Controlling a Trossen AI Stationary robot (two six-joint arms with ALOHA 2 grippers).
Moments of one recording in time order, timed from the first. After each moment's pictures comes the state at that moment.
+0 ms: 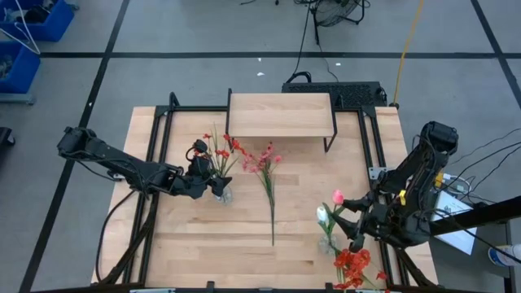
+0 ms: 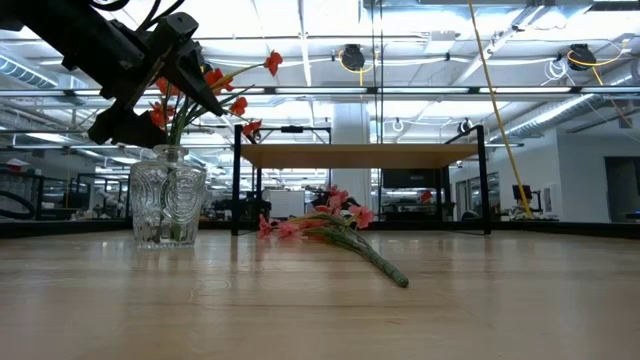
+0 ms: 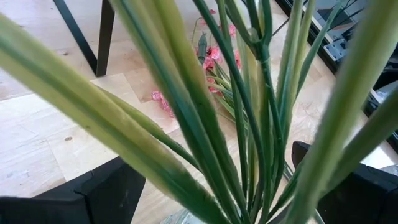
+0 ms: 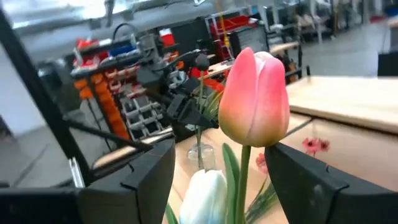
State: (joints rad) left arm -0.30 1.13 0.58 -0.23 -0.63 -1.18; right arm 1.13 1.26 0.59 0.88 1.57 0.09
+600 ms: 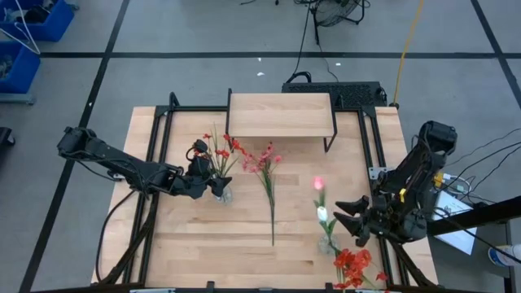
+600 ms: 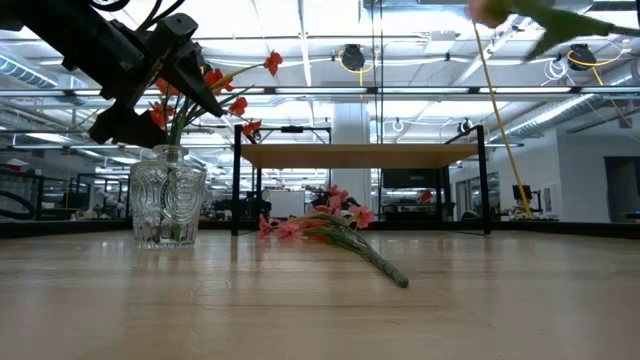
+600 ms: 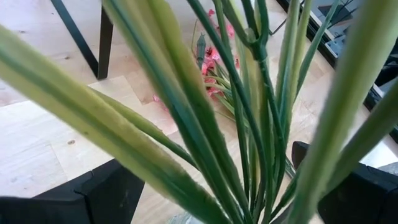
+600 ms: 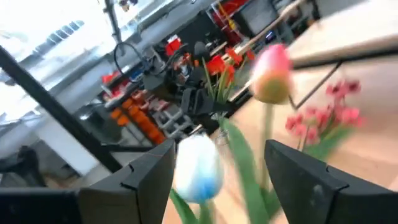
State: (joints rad) left arm -0.30 1.13 0.58 -0.23 -0.63 -1.16; right arm 1.19 1.25 0.43 1.00 1.55 0.52
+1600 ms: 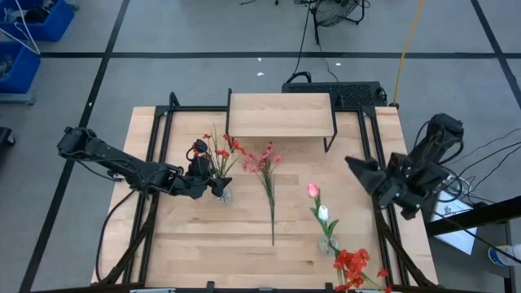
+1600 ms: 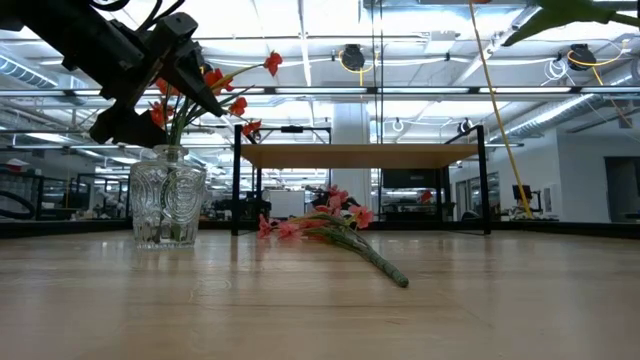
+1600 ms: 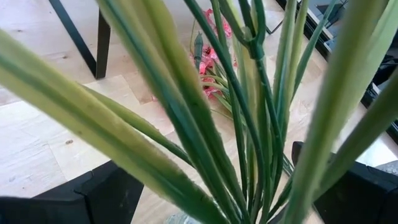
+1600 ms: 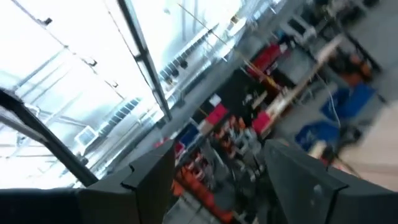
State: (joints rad) left arm -0.30 1.13 0.58 -0.23 -0.63 -1.16; right arm 0.91 1.01 0.69 1.35 1.20 -0.10
